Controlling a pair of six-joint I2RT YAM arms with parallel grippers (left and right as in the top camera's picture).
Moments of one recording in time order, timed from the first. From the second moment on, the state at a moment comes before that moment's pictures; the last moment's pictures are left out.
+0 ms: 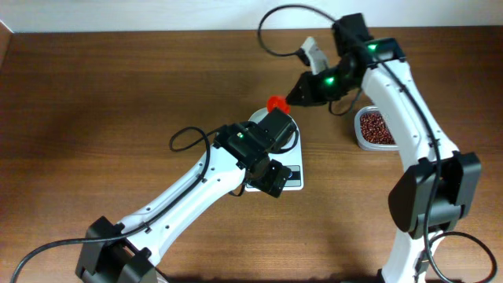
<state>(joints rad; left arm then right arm) -0.72 1.65 1.38 -1.12 -0.06 -0.25 0.21 2.03 1.91 -1.13 -0.72 -0.03</state>
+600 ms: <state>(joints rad) -0.72 1.65 1.38 -1.12 -0.06 -0.25 0.20 2.03 1.91 -1.11 -0.78 -0.01</state>
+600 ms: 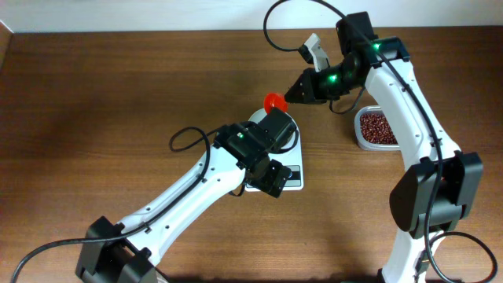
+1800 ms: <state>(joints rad) -0.72 1.65 1.38 -1.12 -0.06 -0.25 0.40 1.94 1.99 -1.23 -0.34 -0.24</state>
